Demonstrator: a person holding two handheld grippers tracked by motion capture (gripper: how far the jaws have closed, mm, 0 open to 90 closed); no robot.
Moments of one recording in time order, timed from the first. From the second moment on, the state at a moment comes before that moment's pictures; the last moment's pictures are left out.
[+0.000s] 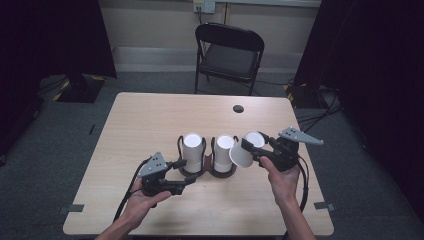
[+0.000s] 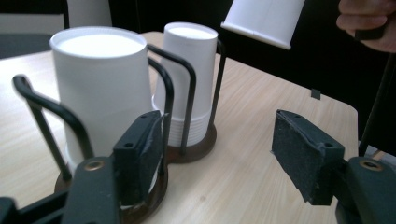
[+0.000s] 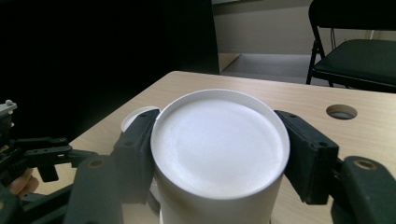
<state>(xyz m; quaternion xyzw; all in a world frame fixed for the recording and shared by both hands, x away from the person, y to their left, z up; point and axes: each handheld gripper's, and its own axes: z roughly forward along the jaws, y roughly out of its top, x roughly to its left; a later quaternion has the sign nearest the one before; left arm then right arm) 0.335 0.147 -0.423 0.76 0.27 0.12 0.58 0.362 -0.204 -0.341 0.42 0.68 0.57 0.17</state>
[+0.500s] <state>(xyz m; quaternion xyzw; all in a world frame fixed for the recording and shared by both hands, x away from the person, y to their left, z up) 0.336 0.123 -0.434 0.73 0.26 0.10 0.62 0.348 -0.201 -0.359 0.42 0.67 0.61 0.11</state>
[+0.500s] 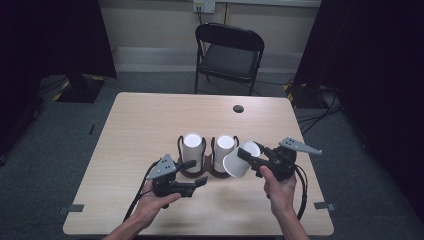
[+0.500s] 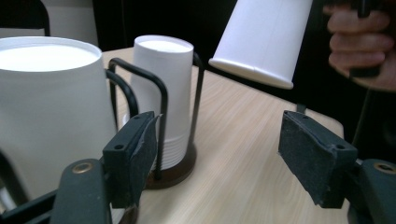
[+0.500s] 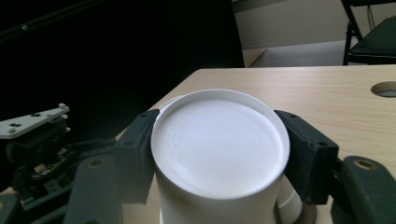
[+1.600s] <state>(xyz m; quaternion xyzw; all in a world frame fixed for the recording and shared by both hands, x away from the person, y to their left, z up) 0.336 0.092 -0.439 0.70 0.21 0.15 0.66 0.335 -0.172 -0.366 0.39 0.65 0.65 0.01</state>
